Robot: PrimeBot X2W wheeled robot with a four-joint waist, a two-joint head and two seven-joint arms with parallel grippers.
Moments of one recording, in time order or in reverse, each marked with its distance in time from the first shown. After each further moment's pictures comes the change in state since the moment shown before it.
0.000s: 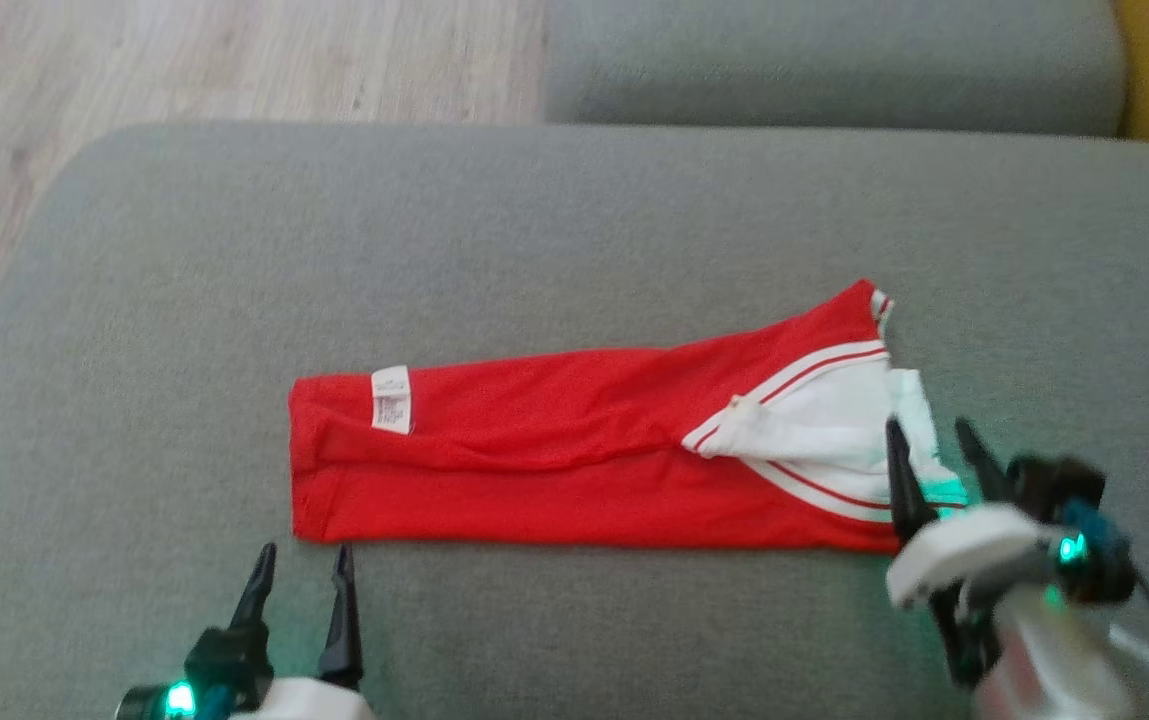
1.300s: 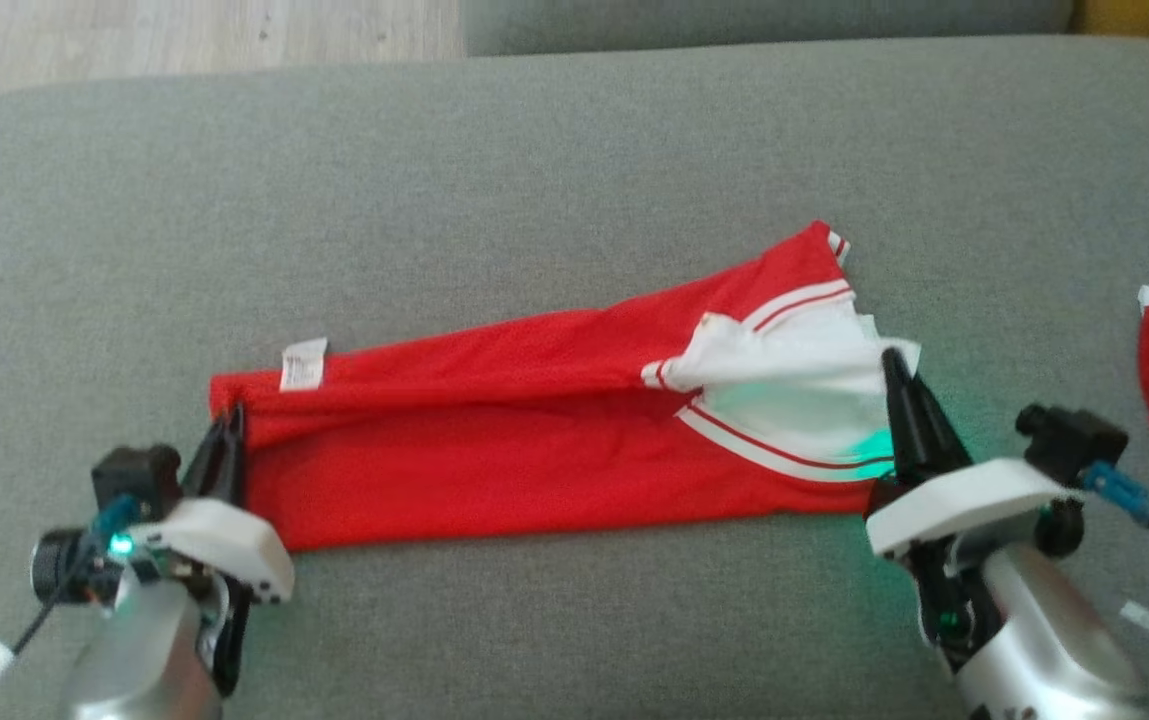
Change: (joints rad) left arm -0.475 0.187 -0.257 0.440 -0.336 -0.074 0.000; right arm -0.074 -0.102 0.289 -0.149 0.493 0.000 0.000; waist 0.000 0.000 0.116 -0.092
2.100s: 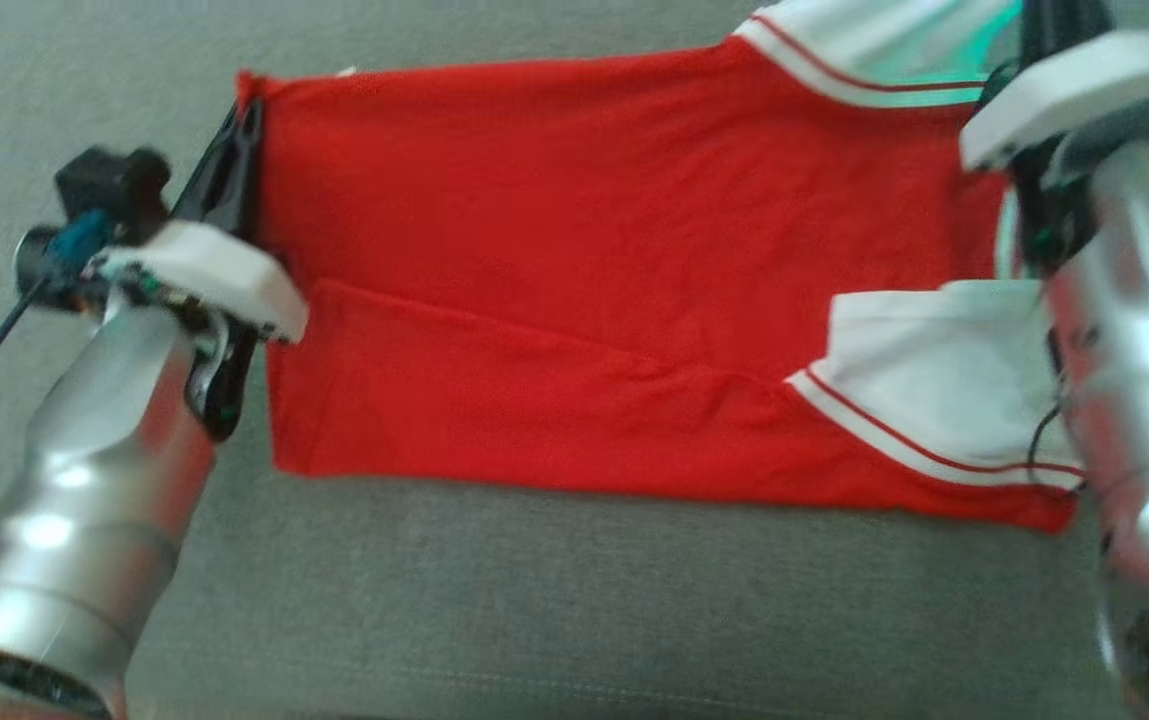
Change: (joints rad) left arm -0.439 0.030 -0.309 0.016 -0.250 -0.026 0.000; right arm -0.723 0.000 -0.228 0.452 -0.453 0.000 0.002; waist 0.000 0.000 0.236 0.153
